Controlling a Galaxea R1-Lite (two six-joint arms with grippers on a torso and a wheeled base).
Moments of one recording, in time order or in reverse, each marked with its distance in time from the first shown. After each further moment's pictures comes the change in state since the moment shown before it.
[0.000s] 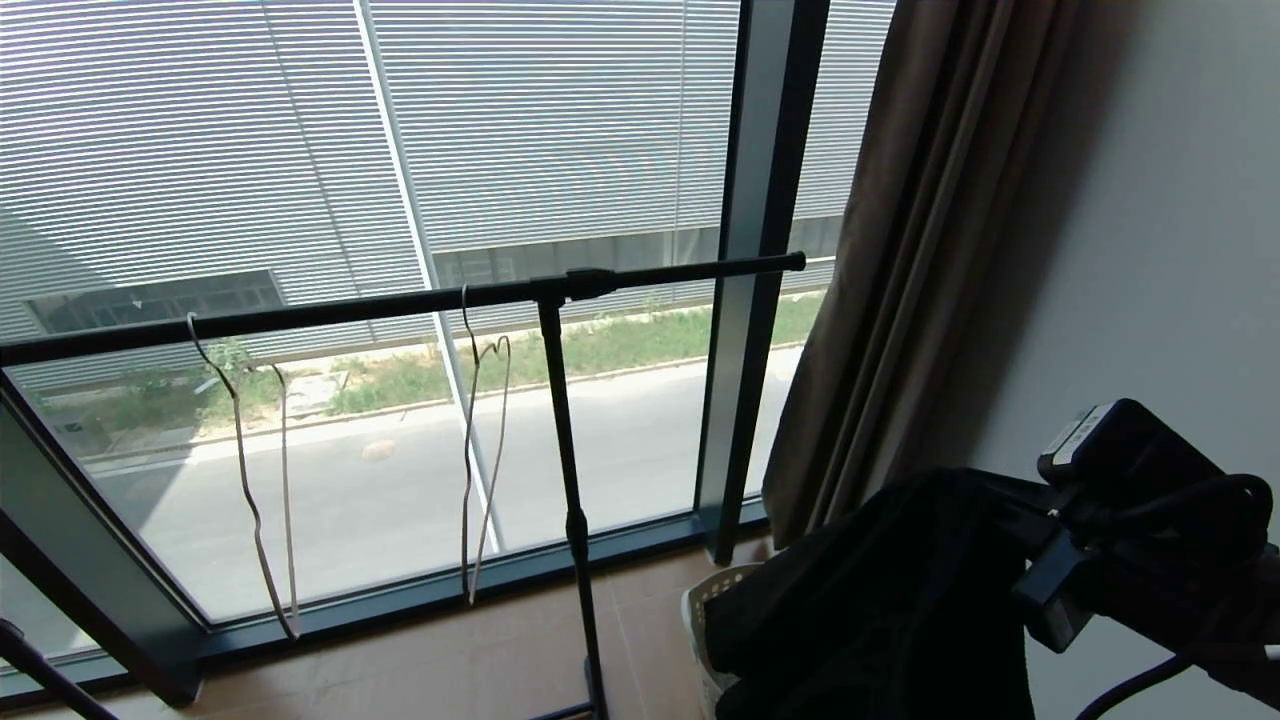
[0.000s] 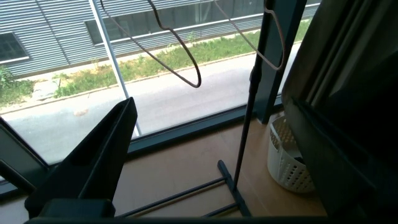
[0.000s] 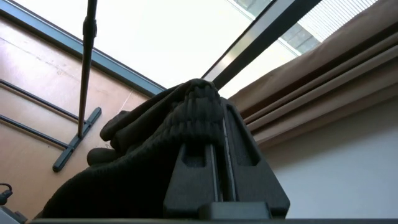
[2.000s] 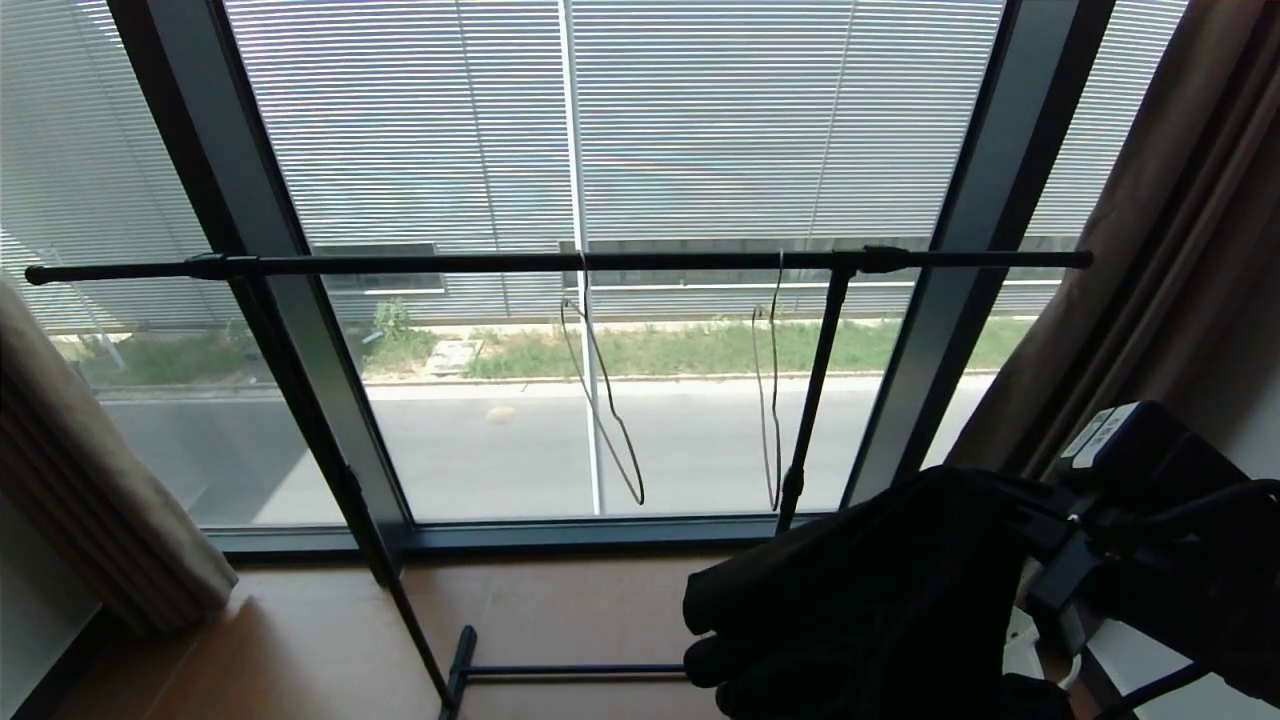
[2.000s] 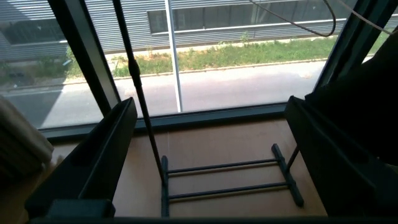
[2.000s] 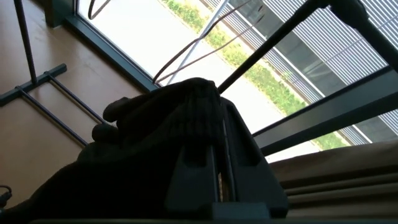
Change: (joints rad) left arm 0.000 0.000 0.000 0.000 -0.001 0.000; right arm -0.001 -0.020 0.008 0.001 -0.001 -0.003
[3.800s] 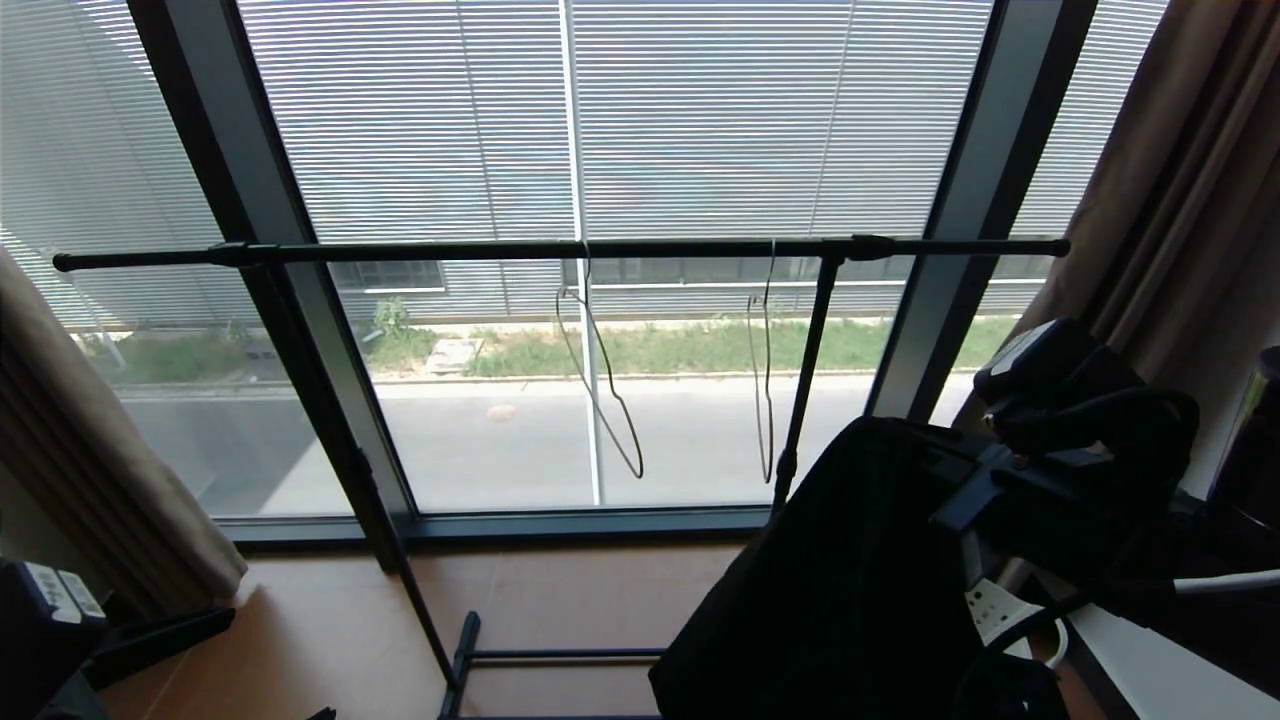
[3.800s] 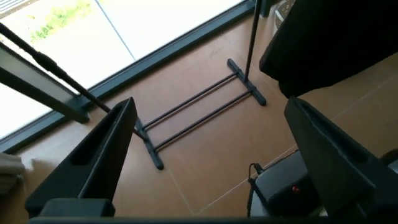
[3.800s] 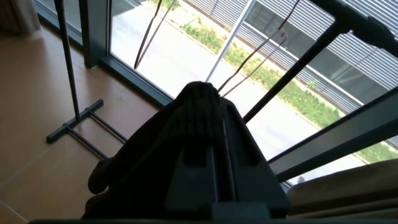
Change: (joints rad) left arm -0.311 0.895 -0.249 -0.240 -0.073 0.183; right arm 0.079 0.152 -0.135 -0.087 0.000 0.149
